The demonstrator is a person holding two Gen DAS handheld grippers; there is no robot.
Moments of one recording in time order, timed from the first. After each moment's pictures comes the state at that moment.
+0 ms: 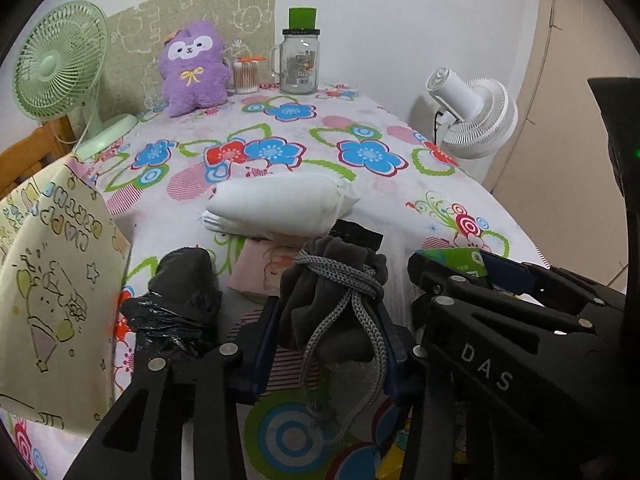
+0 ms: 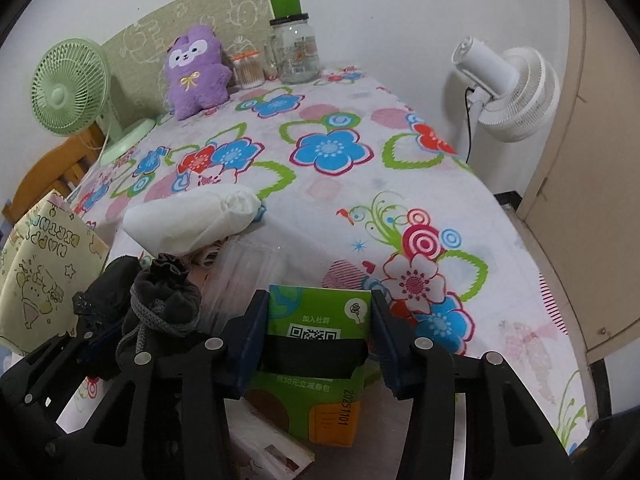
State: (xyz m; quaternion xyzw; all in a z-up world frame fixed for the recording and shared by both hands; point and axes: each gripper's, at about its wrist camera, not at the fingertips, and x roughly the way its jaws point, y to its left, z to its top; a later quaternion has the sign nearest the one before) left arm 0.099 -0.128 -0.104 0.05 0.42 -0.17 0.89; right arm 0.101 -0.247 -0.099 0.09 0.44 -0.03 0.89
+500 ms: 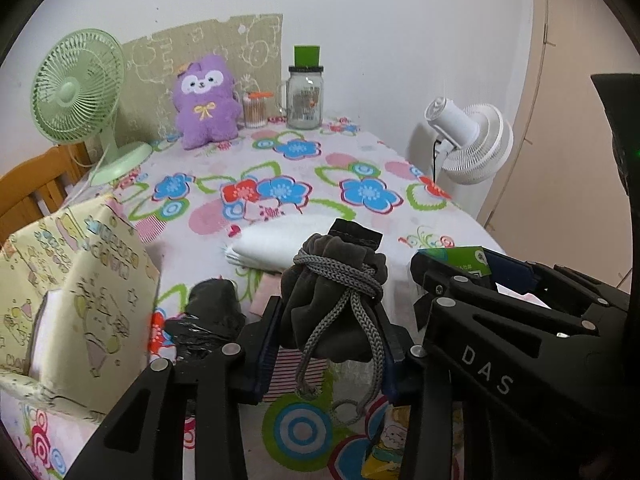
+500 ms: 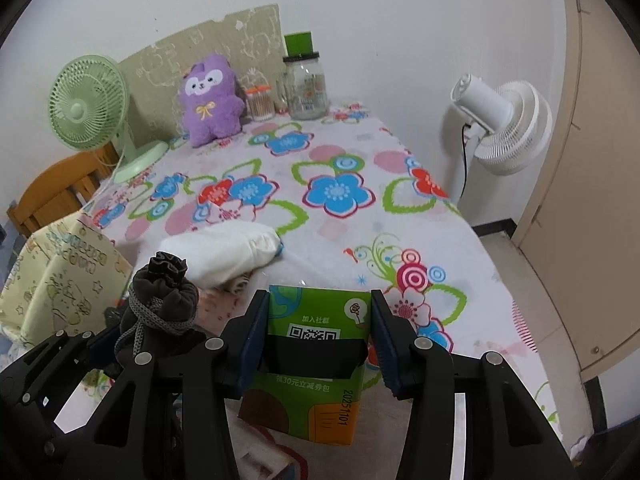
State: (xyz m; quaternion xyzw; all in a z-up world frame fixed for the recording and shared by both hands) left arm 0.084 -0.119 -0.069 0.04 0.37 -0.16 0.91; right arm 0.088 -0.239 -0.060 0.08 0.40 -0.03 0.91
